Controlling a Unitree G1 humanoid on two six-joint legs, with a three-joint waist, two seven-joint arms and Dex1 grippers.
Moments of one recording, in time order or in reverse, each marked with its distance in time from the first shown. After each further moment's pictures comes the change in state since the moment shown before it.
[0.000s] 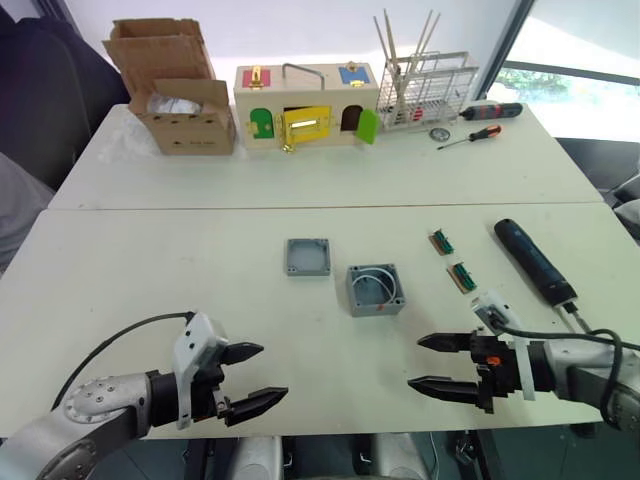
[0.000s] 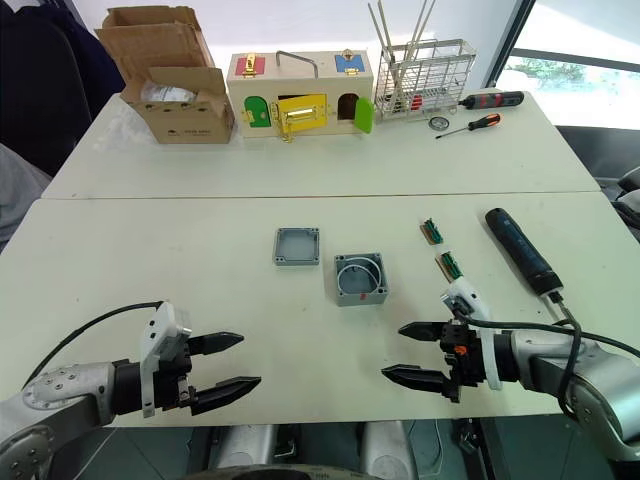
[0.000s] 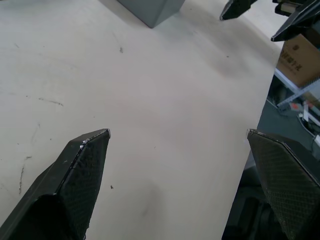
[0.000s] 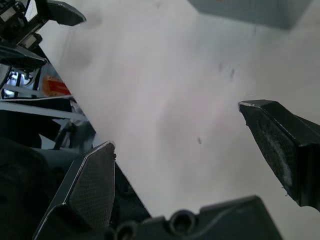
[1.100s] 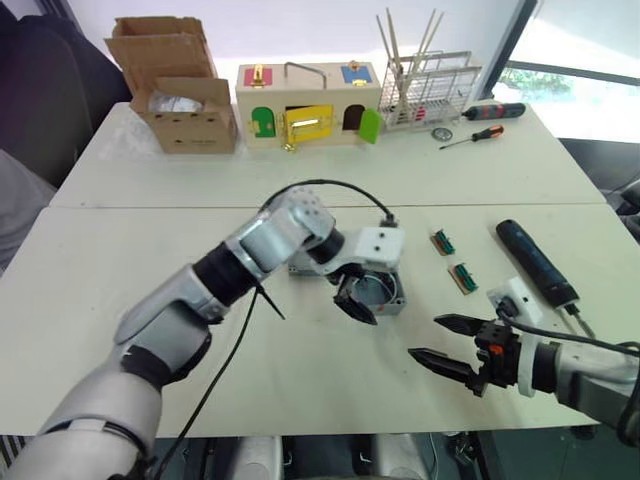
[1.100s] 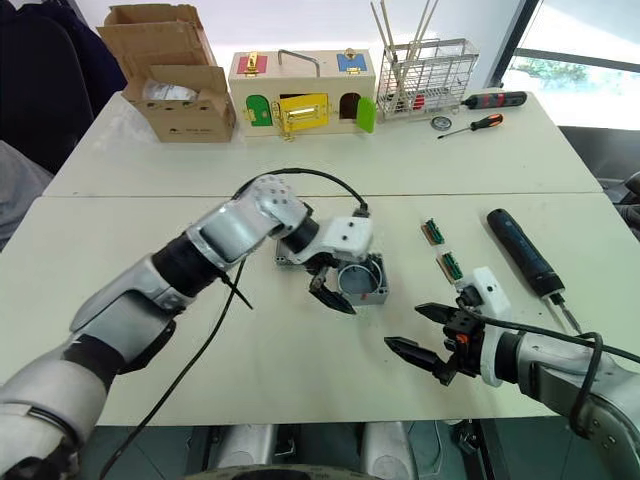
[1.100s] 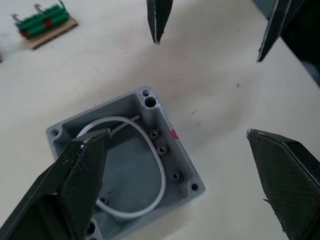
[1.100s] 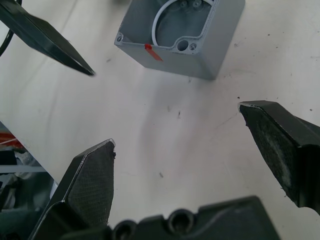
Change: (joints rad) left arm -1.451 -0.491 -0.876 0.996 0.707 -0.279 -0.648; right arm 0.032 0.096 -0.151 -0.167 0.117 0.127 -0.383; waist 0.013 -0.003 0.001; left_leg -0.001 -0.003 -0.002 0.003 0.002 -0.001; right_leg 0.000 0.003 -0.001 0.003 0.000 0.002
